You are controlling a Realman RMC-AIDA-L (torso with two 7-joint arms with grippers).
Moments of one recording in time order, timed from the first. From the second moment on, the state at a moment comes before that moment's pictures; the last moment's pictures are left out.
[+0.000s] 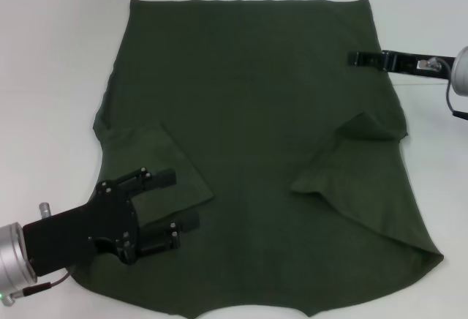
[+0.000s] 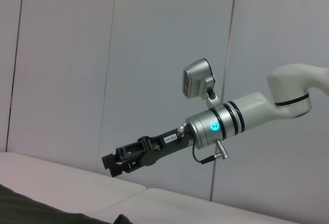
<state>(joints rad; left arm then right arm) -0.47 -2.15 0.40 0.57 1.99 1.76 -1.05 0.83 1.92 -0.85 -0.44 -1.89 -0.79 2.05</state>
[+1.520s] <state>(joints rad) -0.48 -2.15 0.41 0.54 1.94 1.75 -1.05 0.91 2.07 -1.00 -0.61 -2.89 -0.71 2.07</state>
